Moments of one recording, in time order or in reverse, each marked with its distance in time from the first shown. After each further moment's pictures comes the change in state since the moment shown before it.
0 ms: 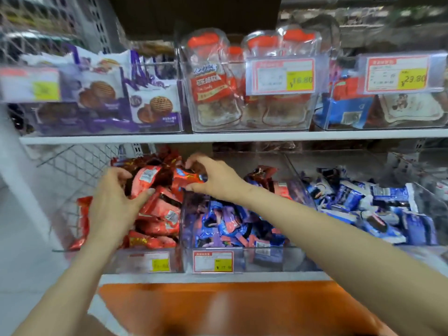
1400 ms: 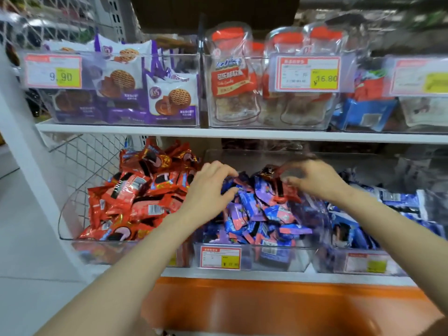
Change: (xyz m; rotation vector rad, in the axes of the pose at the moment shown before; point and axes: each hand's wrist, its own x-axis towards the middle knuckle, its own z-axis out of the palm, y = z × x) left_hand -0.014 0.073 0.070 0.033 -0.431 0.535; right_hand -0.076 0.081 -0.092 -0.518 0.028 0.349
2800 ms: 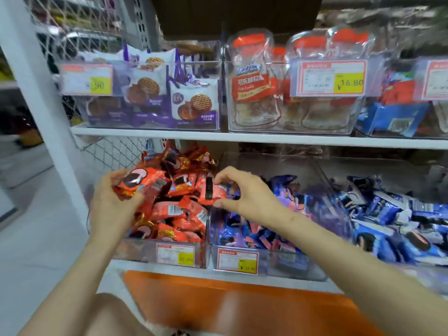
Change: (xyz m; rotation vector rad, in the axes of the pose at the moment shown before) left_hand -0.091 -0.085 -0.085 -0.223 0.538 -0.683; right_hand -0.004 -0.139 0.039 0.558 0.035 -0.395
